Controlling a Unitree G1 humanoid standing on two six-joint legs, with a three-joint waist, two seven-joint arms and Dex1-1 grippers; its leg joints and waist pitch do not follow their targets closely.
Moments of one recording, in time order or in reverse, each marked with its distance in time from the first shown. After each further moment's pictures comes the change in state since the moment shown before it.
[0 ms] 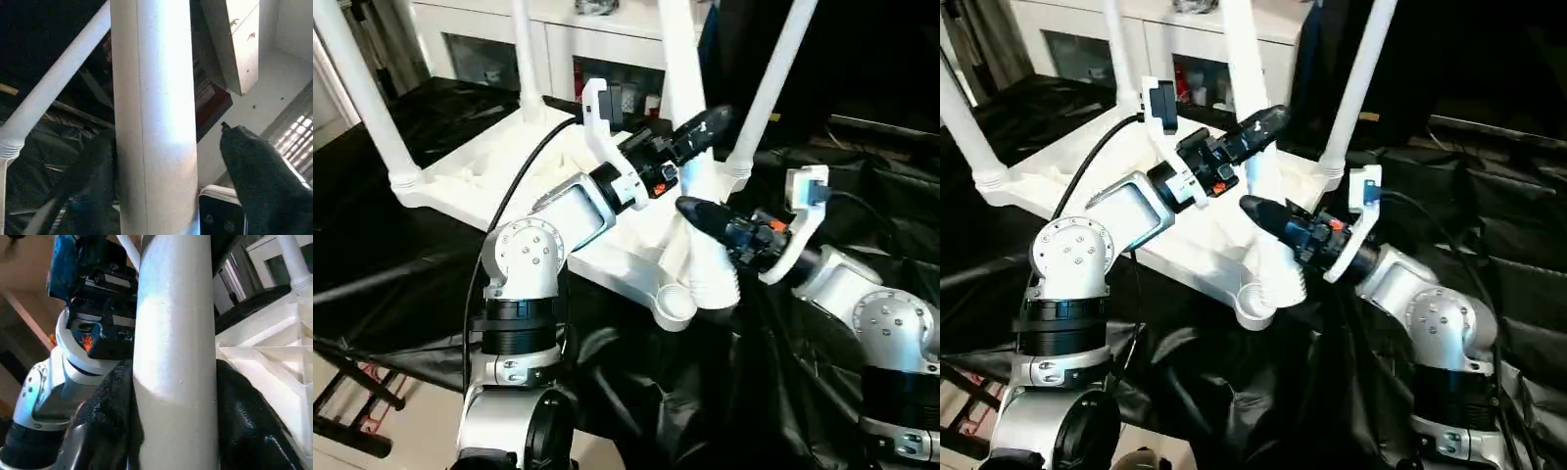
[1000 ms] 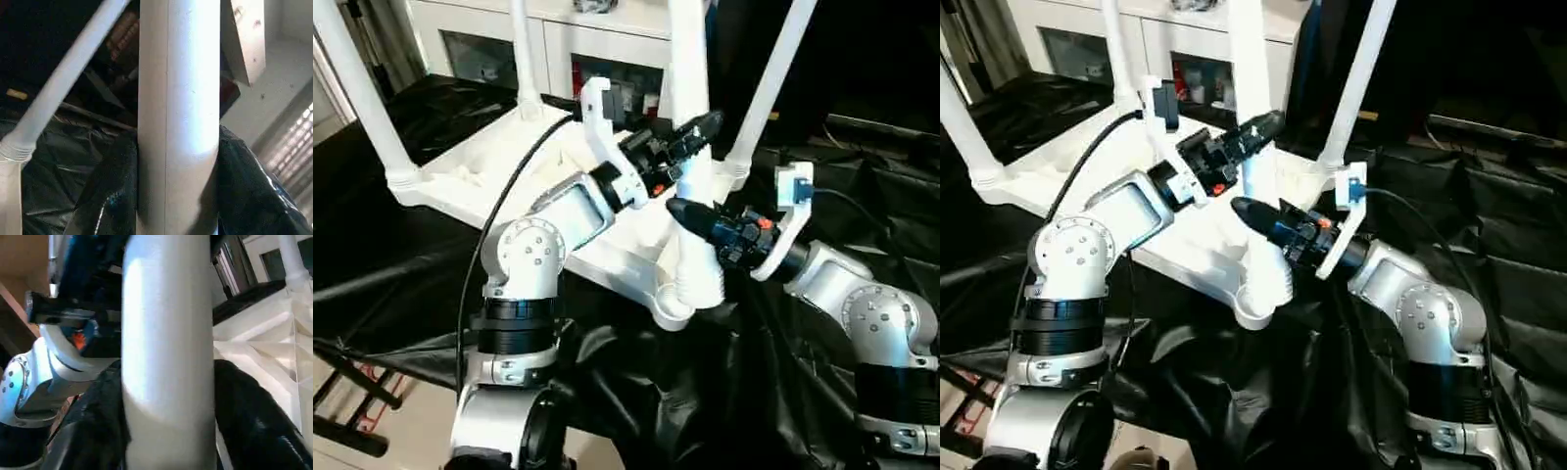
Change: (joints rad) left arm 0.003 0.041 -0.078 -0.001 0.042 -0.038 -0.033; right arm -0.024 -0.006 0.053 0.014 -0.036 -0.025 -0.025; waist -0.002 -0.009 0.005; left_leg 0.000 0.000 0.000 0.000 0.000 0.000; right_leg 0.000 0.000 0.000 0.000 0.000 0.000
